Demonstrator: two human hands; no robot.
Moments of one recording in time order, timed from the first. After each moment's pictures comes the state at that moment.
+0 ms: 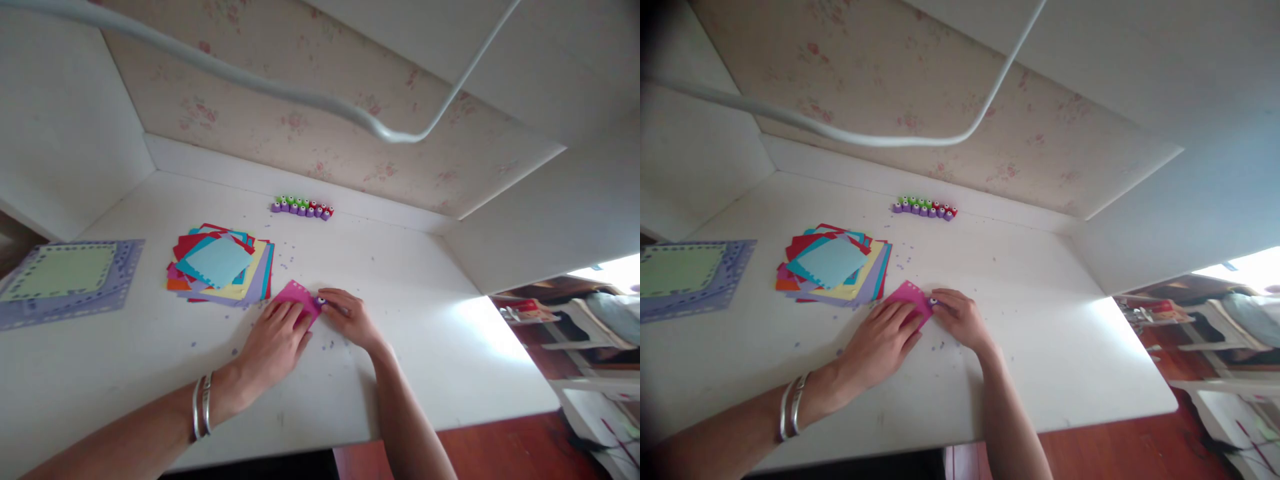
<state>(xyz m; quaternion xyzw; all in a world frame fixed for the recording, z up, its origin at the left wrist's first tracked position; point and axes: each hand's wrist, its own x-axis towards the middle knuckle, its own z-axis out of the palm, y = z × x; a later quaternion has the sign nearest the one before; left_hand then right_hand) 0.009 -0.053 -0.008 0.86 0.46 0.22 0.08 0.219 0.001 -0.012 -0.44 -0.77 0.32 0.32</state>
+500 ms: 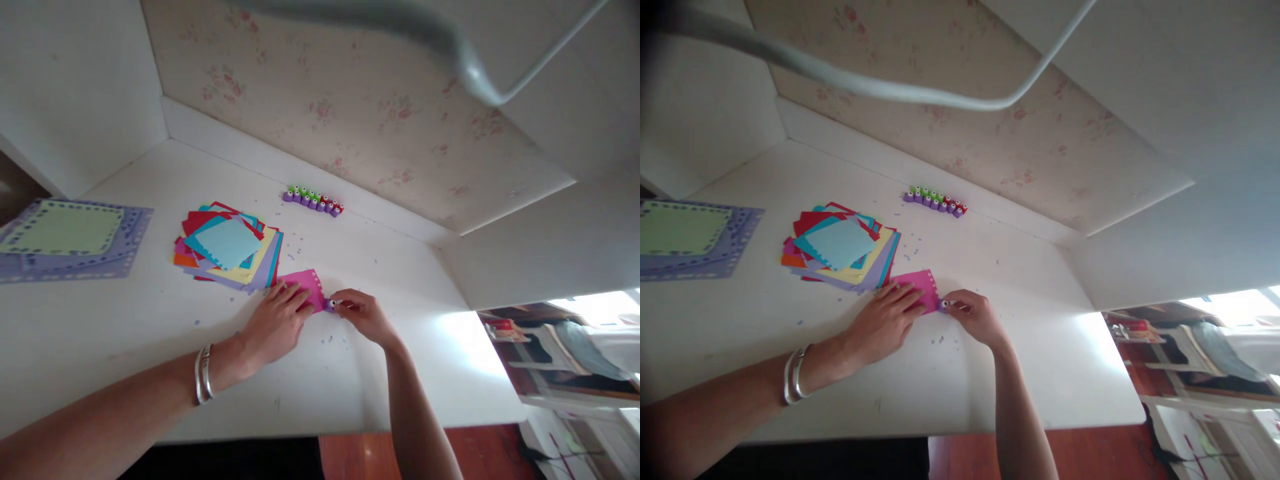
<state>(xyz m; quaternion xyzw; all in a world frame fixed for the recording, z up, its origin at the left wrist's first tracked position) 0.000 -0.045 -0.023 0.85 0.45 0.25 0.11 0.237 0.006 0.002 -0.50 -0.73 0.41 0.23</state>
